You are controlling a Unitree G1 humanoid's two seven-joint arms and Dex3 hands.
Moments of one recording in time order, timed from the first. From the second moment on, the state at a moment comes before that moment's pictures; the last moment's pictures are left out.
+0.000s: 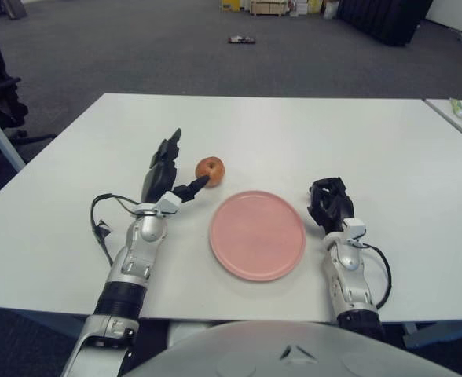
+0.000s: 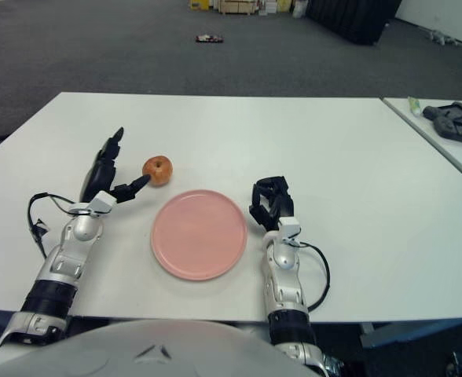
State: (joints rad) left arm -0.12 0.22 -0.08 0.28 0.48 -0.28 0.21; right arm 0.07 0.11 -0.07 0.26 0.02 -0.29 -0.13
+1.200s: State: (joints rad) left arm -0.42 0.22 -0.22 0.63 0.52 -0.14 0.16; right arm 0.07 0.11 -0.07 0.26 0.02 -0.28 -0.13
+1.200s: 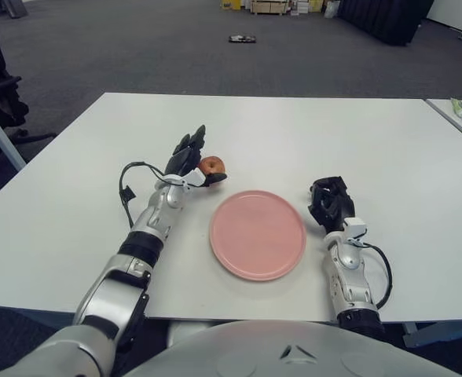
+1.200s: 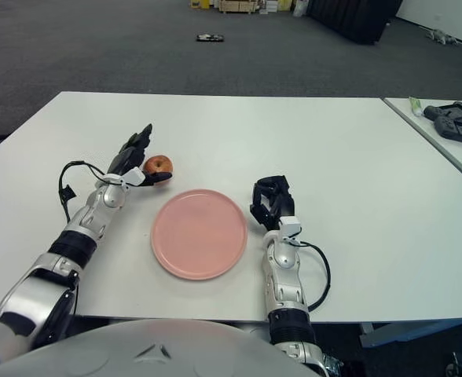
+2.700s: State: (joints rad) left arm -0.64 0.22 -0.36 1.06 0.54 -0.15 0.14; right arm 0.09 0.11 -0.08 0.23 0.02 -0.27 -0.14
